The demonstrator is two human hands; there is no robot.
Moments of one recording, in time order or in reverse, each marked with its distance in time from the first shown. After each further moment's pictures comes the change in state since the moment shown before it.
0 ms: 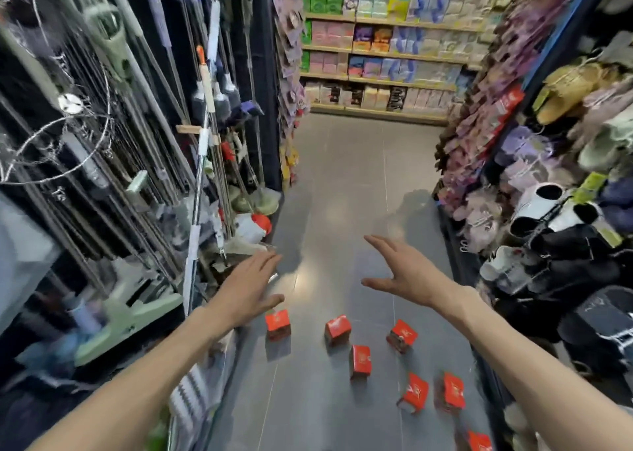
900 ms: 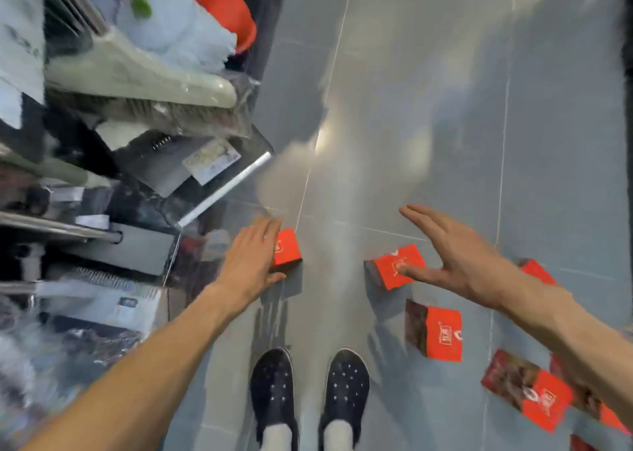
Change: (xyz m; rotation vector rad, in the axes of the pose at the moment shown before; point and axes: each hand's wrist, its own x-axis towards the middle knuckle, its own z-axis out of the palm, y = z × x) left_hand 0.165 -0.293 0.642 -0.107 -0.384 -0.236; right_hand 0.244 0.277 0.587 0.182 -0.364 0.029
